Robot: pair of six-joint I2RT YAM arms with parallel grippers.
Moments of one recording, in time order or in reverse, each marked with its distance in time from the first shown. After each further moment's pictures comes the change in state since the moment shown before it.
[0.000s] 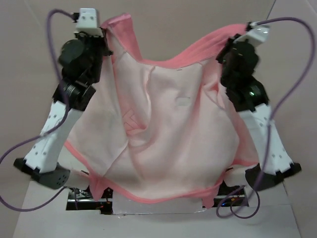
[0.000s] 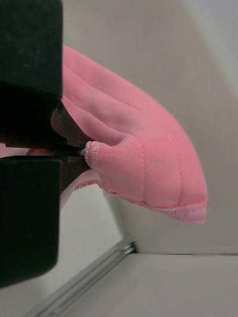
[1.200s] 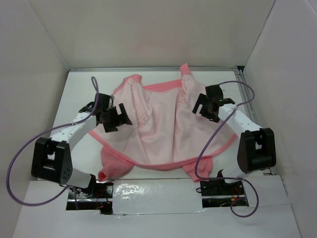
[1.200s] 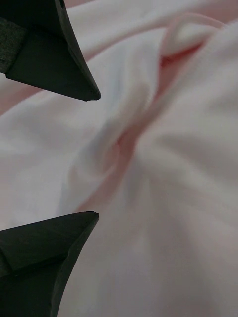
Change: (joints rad) left arm 0.417 0.030 -1.001 -0.341 0.719 -0.709; right arm -0.344 0.195 -0.880 -0.084 -0.597 0.361
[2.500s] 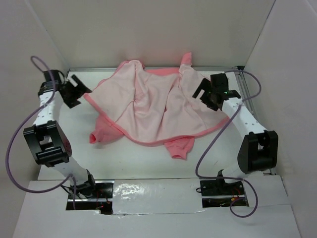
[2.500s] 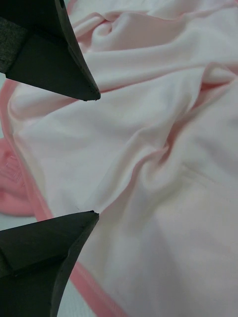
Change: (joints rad) left arm 0.439 0.284 0.479 -0.055 0.086 0.075; right arm 0.039 0.027 0.188 0.018 -0.087 0.106
